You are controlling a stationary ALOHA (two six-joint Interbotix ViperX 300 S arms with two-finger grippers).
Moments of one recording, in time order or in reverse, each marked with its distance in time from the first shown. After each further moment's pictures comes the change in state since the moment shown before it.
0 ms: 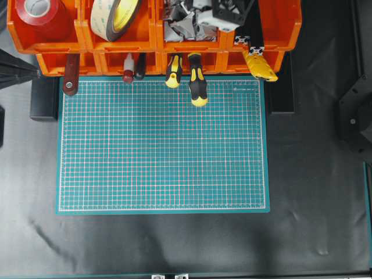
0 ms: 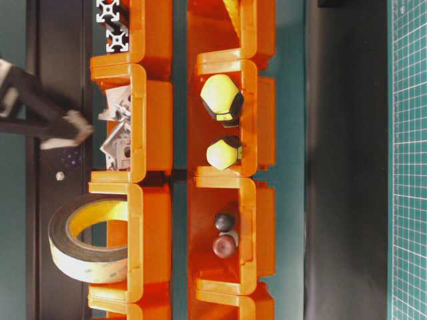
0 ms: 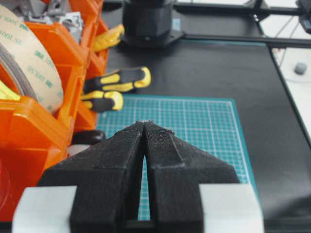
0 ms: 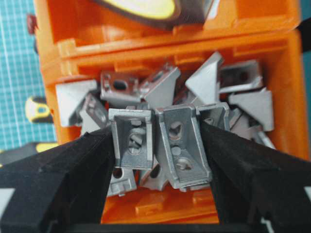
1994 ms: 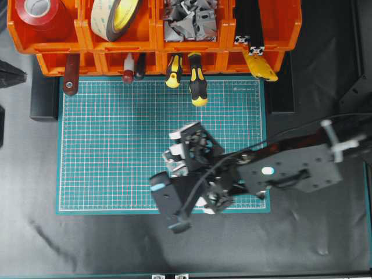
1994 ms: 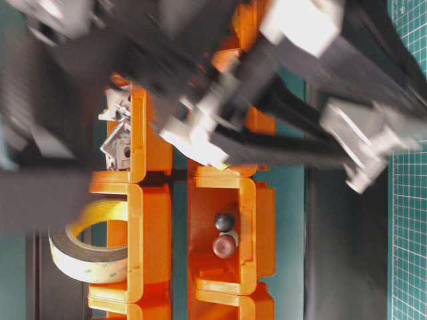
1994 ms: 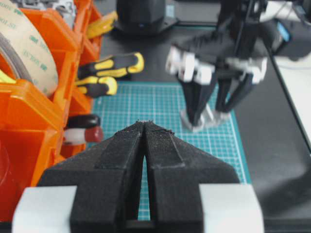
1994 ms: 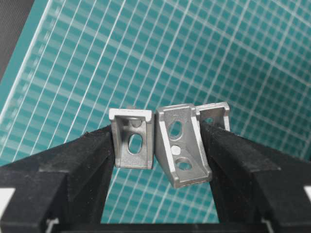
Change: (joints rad) left arm -0.023 -0.057 -0.009 0.000 0.100 0.000; right arm 0.592 0.222 0.486 -0.330 -0.540 0.256
